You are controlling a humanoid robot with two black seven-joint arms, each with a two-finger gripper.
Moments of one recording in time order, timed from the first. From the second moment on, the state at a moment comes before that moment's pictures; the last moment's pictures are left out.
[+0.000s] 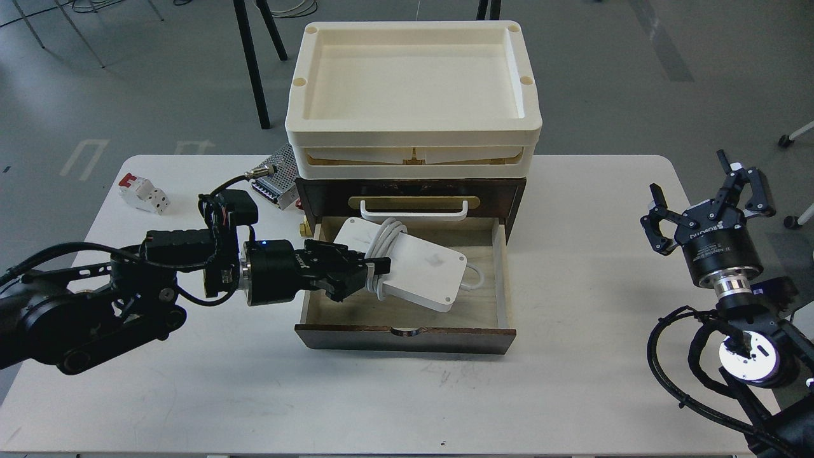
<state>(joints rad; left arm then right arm) -0.80 0.61 -0.22 -1.34 1.58 -0.10 -0.49 0.15 -0.35 1.26 1.15 -0.29 0.24 0.39</state>
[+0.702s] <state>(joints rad) -0.74 0.39 -0.22 -1.06 1.64 -0.10 -0.49 0.15 -0.35 1.26 1.15 -0.29 0.24 0.39</state>
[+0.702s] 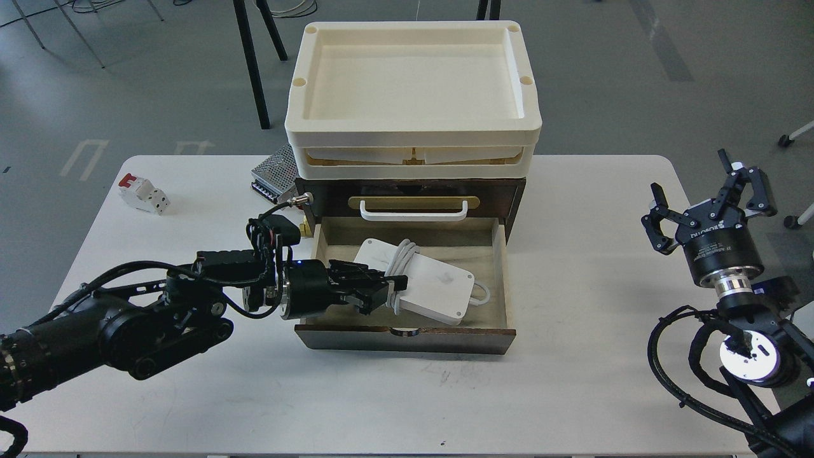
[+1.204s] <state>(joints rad) -0.73 0.35 -0.23 -1.02 1.62 -0.08 -0.49 0.15 -0.35 1.26 1.15 -0.29 0.24 0.39</state>
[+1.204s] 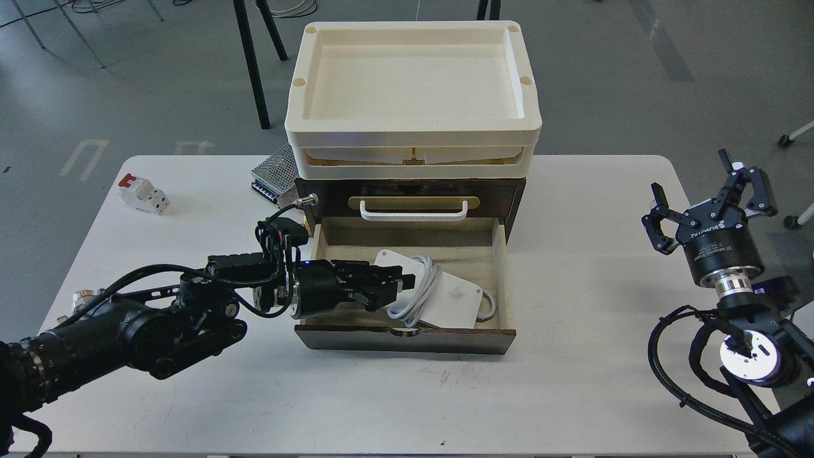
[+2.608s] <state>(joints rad) -0.59 0.83 -0.40 -1.13 0.17 -0.03 -0.49 0.15 -0.35 1.25 1.15 -0.29 0.24 0.39</state>
